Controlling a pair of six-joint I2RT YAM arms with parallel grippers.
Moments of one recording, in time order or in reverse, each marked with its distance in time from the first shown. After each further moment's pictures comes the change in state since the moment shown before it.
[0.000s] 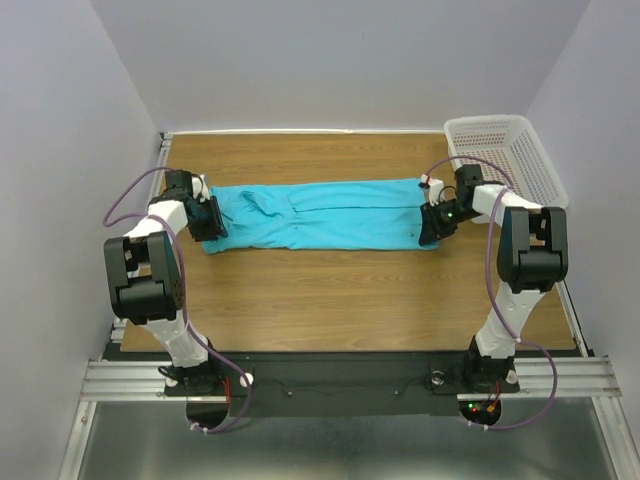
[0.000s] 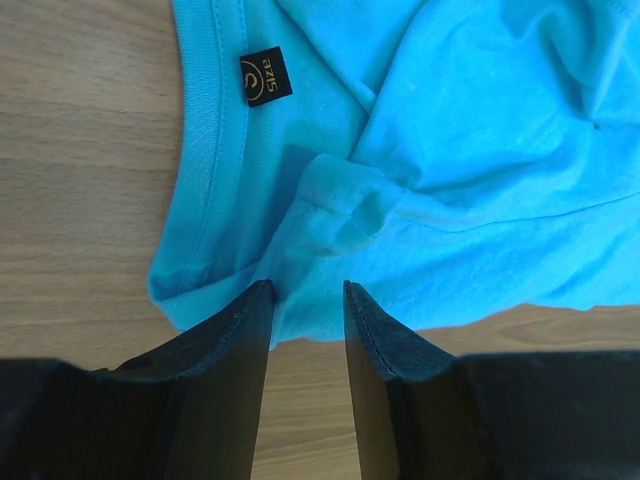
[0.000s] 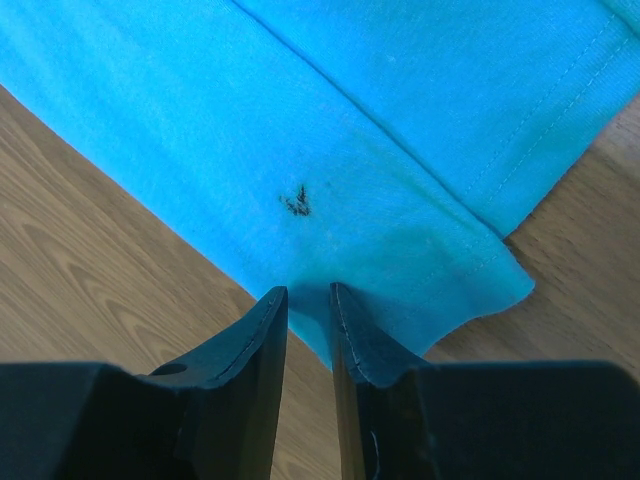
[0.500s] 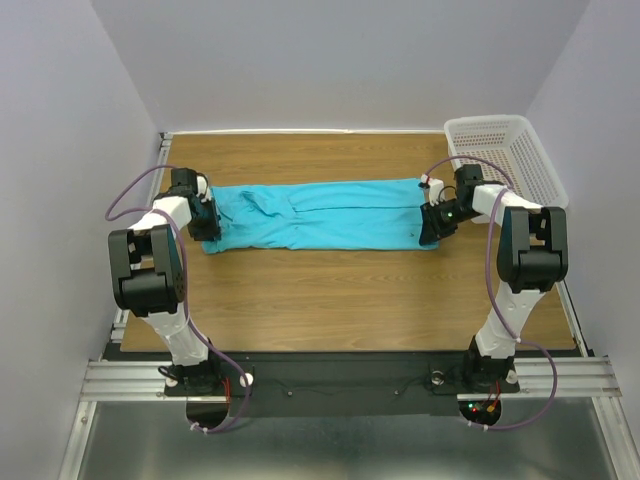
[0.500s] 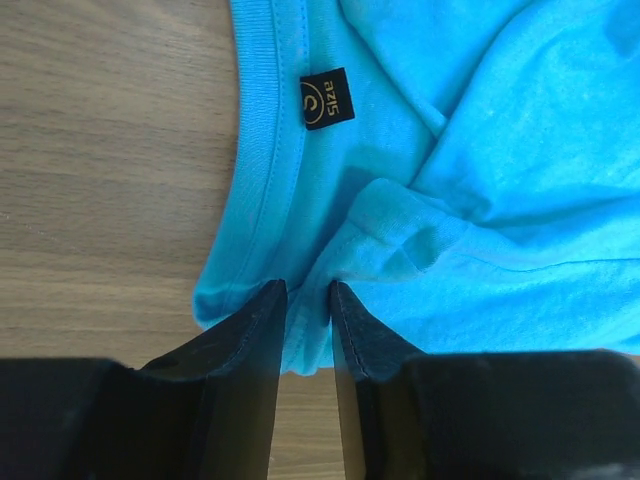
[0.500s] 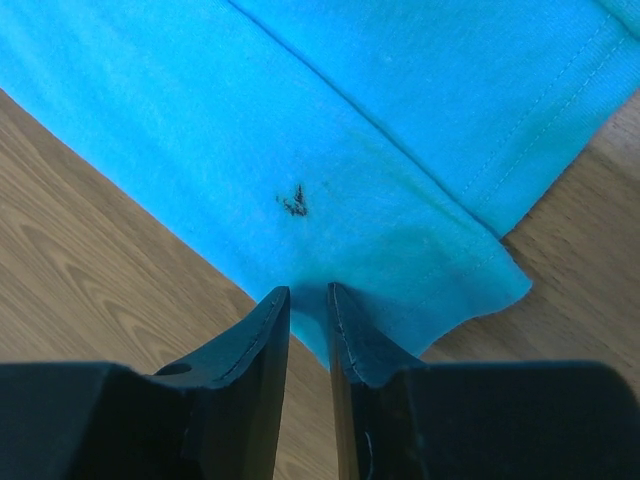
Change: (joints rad) left arm -0.032 0.072 0.049 -0.026 -0.142 0.028; right arm 0.000 0.001 0.001 0.000 0.032 0.001
